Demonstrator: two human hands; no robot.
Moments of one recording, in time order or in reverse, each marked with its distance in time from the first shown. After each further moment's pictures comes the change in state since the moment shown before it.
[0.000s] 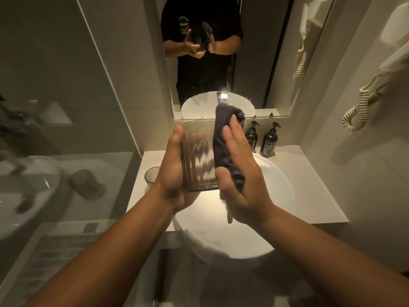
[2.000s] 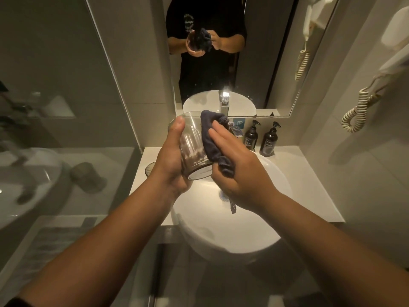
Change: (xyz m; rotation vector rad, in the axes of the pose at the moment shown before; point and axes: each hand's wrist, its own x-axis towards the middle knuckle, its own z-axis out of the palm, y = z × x) left_hand 0.010 0.004 -0.015 0.054 0.269 0.002; right_hand 0.010 -0.009 -0.017 -0.203 -0.262 0.068
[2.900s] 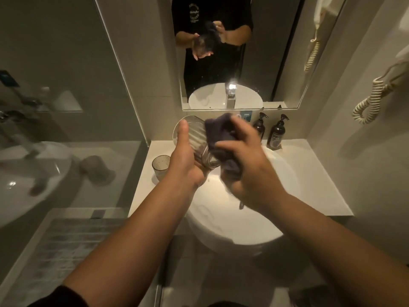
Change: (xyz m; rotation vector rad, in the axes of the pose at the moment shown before) left_hand 0.005 -0.015 0.006 -0.241 0.259 -0.190; right_hand -0.014 0.007 0.009 -0.164 0.122 -0.152
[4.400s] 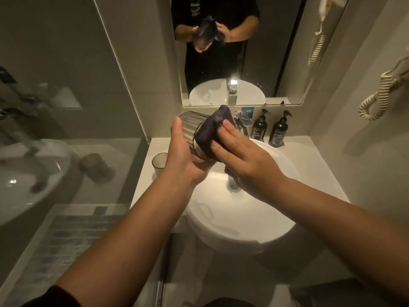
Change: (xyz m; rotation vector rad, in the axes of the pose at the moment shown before) left_hand -0.006 0.008 0.008 -0.030 -0.029 -0.056; right_hand 0.008 0.046 0.013 -0.403 -0.099 -0.417
